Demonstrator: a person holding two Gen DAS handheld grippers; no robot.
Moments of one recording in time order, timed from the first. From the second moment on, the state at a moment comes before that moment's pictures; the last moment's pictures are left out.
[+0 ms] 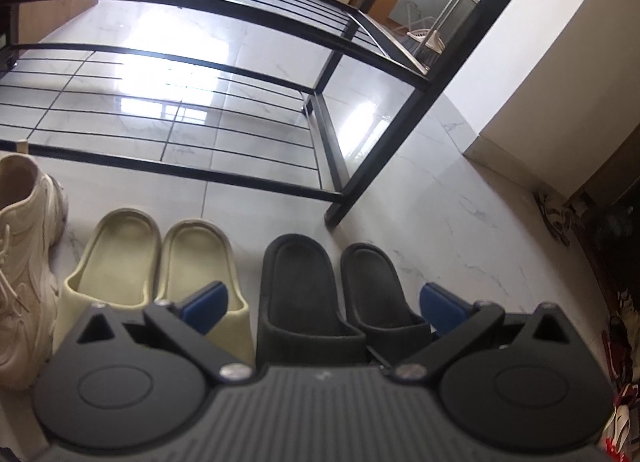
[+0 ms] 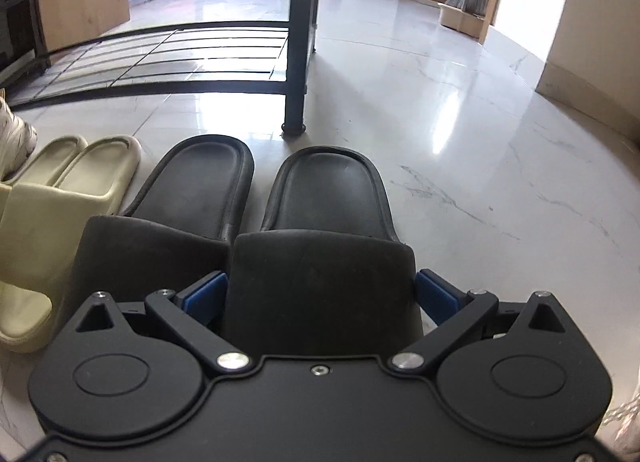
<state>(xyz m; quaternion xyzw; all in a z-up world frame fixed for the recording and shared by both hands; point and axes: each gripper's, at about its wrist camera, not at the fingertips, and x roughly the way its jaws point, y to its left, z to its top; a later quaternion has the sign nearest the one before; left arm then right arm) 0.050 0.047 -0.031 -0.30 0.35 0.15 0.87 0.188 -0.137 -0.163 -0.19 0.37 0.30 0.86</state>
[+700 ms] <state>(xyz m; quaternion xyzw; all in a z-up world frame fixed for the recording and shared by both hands) 0.042 0.035 -0.012 -0.25 0.31 0.17 0.90 0.169 -0.176 -0.128 -0.06 0.36 0.21 0.91</state>
